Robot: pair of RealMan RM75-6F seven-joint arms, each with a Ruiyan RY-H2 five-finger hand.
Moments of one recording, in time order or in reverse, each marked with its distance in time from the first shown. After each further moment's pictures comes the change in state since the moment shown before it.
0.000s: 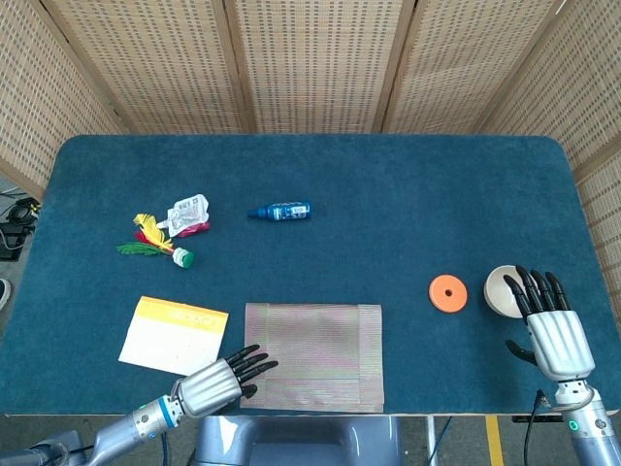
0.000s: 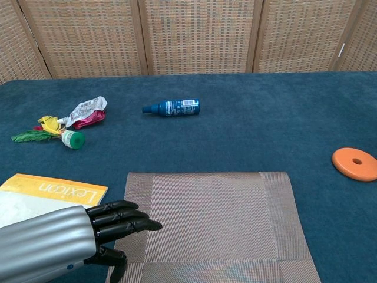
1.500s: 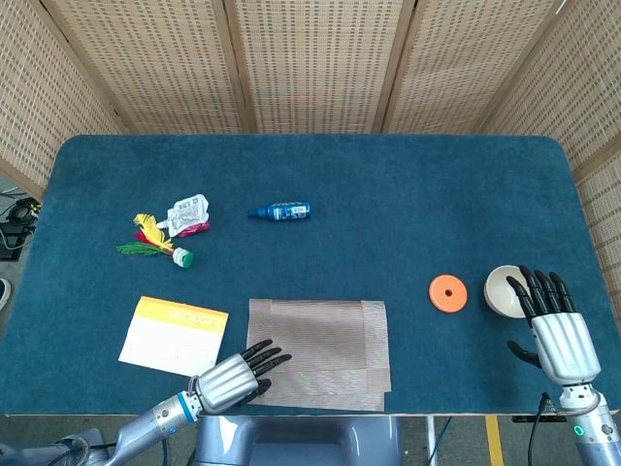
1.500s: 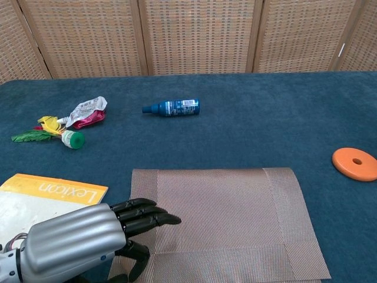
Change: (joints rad) left arm -0.055 -0.071 0.009 -0.031 -0.146 -0.037 0.053; right arm -0.016 0.017 0.001 -0.013 -0.028 0.034 0.021
